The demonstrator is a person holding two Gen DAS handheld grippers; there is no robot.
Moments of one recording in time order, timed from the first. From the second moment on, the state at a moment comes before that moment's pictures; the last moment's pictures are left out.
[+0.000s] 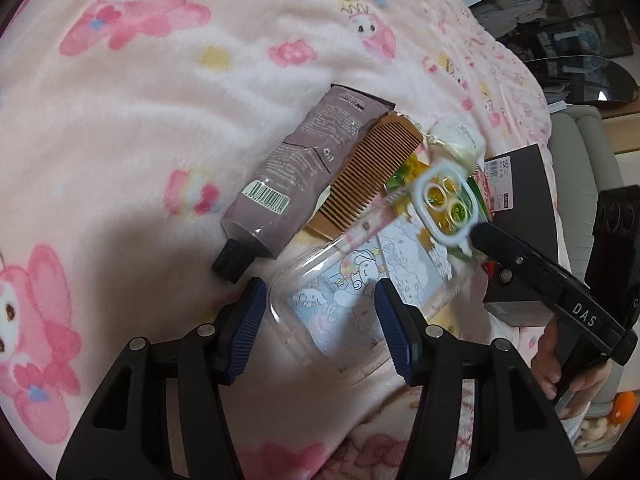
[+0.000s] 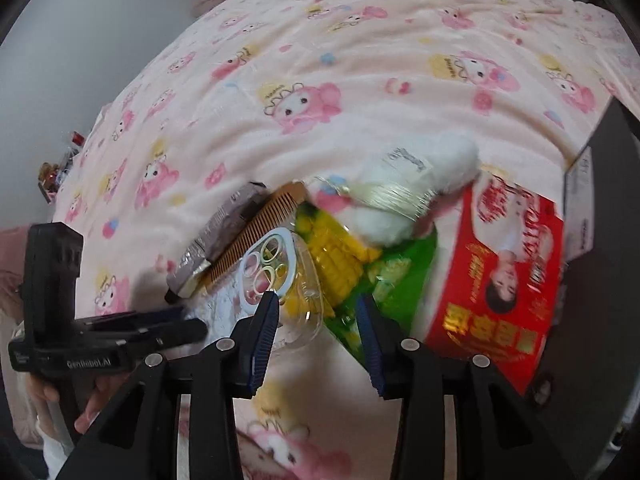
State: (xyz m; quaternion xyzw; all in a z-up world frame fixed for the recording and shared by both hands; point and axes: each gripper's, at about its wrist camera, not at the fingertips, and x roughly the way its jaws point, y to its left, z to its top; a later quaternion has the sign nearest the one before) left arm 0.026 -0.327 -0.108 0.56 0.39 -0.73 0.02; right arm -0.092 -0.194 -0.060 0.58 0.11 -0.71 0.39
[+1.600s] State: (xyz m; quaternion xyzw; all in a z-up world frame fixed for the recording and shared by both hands) left arm -0.047 -0.059 -0.041 0.58 0.24 -0.77 -0.13; right arm -0.049 0.137 -0.024 0.54 -0.05 -0.81 0.23
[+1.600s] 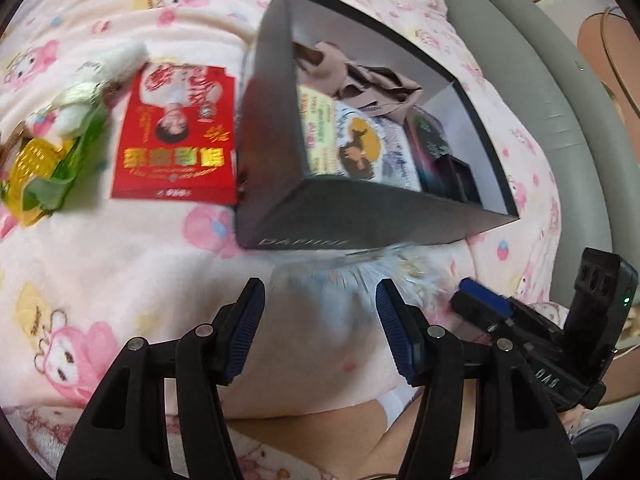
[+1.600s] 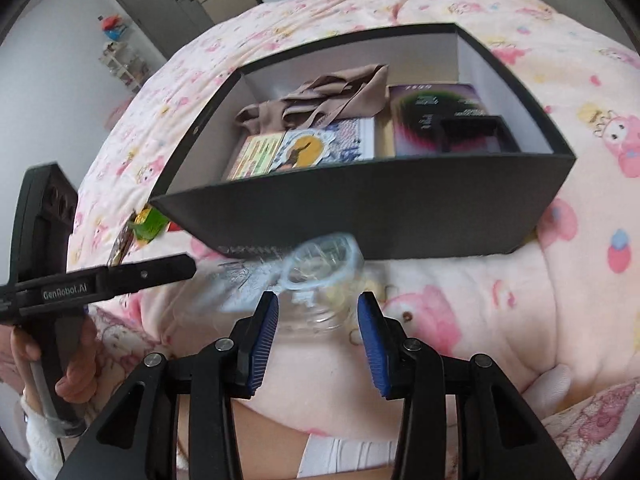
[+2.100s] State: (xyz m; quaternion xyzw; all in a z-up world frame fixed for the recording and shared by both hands) left arm -0.055 -0.037 -0.063 0.63 0.20 -0.74 -0.10; right arm -0.084 0.136 -0.073 0.64 -0.11 -0.74 0.20
